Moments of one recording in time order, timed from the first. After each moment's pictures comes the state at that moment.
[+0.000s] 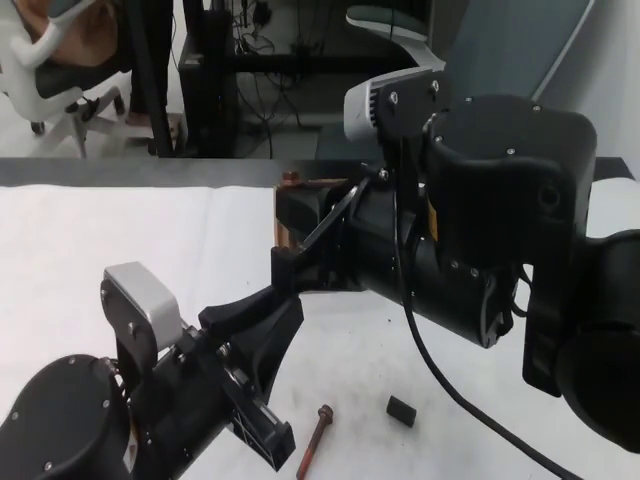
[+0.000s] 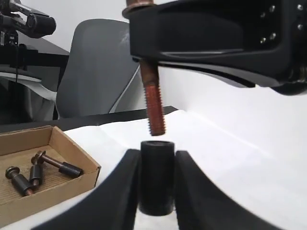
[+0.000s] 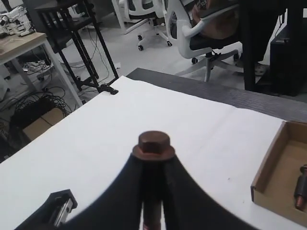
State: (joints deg) left arm -39.7 68.5 -8.0 -57.9 6.1 -11.9; right arm 50.4 74.2 -46.9 -8.1 4.9 16.8
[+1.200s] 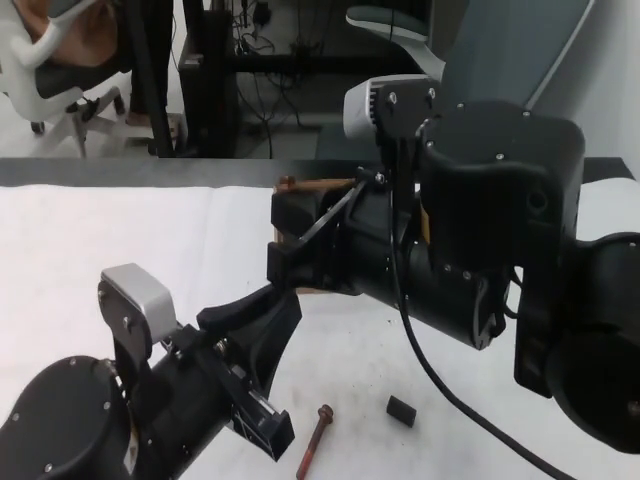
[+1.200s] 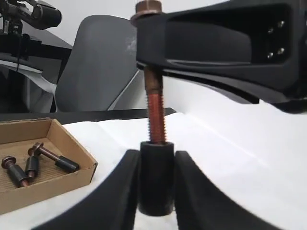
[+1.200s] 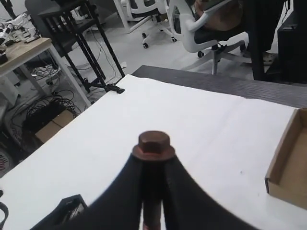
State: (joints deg) left arm -39.7 68.5 -8.0 -58.2 4.4 -16.3; right arm 50.4 75.5 -46.9 -8.6 3.7 21.0
